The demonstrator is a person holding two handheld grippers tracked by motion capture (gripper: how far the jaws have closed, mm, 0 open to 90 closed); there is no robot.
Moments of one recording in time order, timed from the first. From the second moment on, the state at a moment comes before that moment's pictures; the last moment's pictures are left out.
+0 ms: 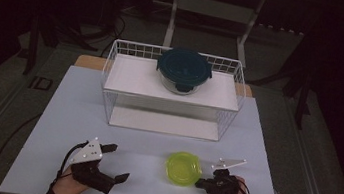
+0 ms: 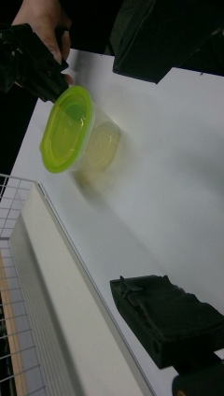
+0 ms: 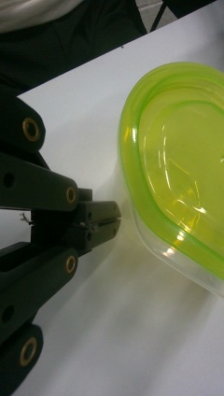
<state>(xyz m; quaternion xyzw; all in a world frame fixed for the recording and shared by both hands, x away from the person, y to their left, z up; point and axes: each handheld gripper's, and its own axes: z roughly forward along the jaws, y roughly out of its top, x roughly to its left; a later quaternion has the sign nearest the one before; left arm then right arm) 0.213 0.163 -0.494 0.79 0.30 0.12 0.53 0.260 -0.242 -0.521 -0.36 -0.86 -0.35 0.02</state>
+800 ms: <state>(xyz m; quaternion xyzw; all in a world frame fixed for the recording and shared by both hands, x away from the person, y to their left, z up) 0.213 0.164 -0.493 0.78 0.30 0.12 0.53 0.273 -0.196 -0.517 -0.32 -0.88 -0.36 0.03</state>
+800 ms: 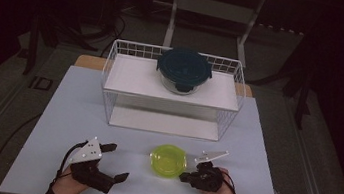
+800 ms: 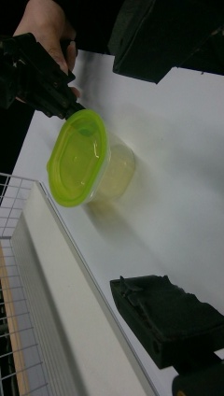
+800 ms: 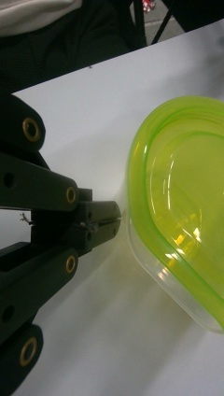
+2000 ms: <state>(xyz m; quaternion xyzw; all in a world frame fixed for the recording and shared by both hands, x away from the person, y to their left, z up) 0.214 0.167 -0.490 0.77 0.31 0.13 0.54 0.279 -0.176 -0.506 -0.30 -0.88 -0.36 0.00</state>
